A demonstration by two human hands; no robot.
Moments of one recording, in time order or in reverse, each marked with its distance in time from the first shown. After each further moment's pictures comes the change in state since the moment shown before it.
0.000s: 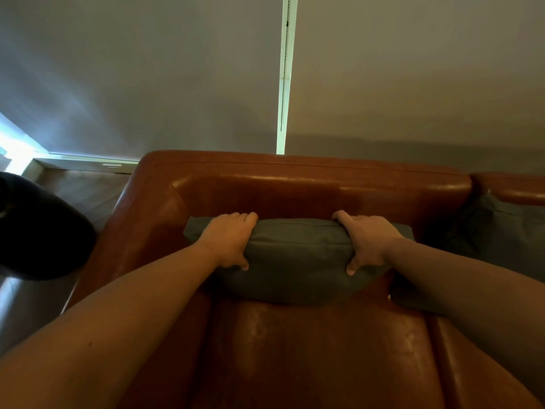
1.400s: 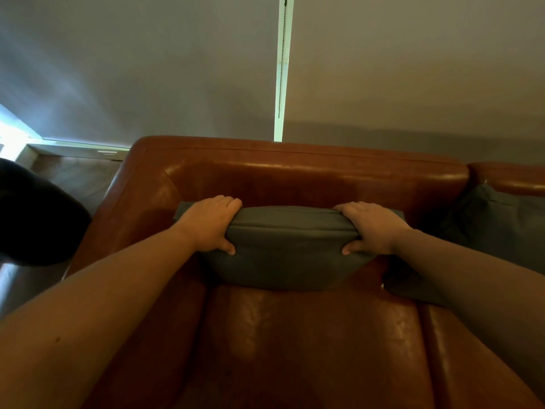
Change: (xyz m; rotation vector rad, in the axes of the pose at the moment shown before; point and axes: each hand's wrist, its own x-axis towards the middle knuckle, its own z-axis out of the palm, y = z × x) left_hand -0.008 -0.019 -0.002 -0.030 0.035 0.043; right_hand 0.000 0.031 0.021 0.047 0.133 -0.117
